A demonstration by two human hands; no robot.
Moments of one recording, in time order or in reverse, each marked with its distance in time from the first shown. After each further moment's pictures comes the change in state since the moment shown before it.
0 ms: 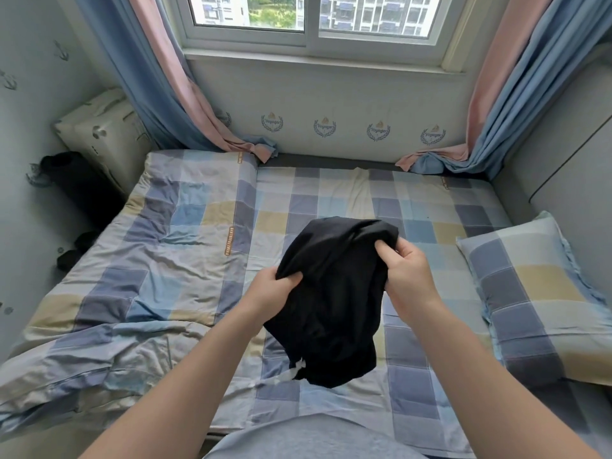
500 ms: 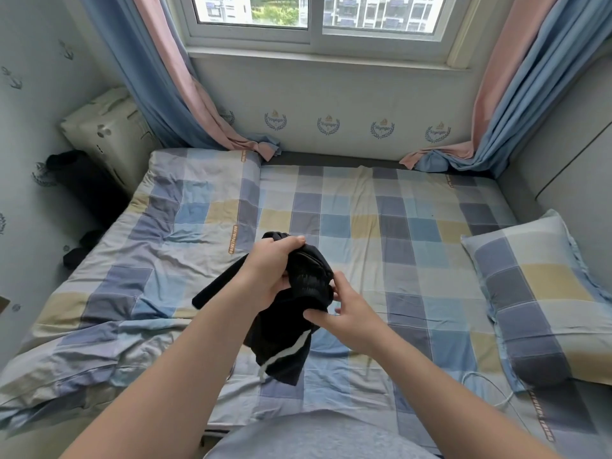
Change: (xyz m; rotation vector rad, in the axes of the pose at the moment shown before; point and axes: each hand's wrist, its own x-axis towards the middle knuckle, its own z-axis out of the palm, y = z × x) left_hand -0.002 0.050 -0.005 -0.426 0.010 -0.047; right_hand -0.037 0.051 0.040 -0.512 -0.518 -0.031
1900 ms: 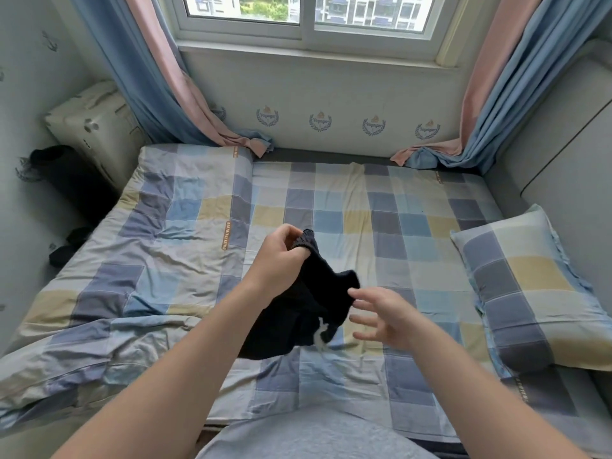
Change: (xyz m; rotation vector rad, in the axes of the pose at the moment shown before) left_hand -0.011 -0.013 0.000 0.510 0.005 0.361; right_hand -0.011 0.030 -0.038 0.533 0.182 0.631
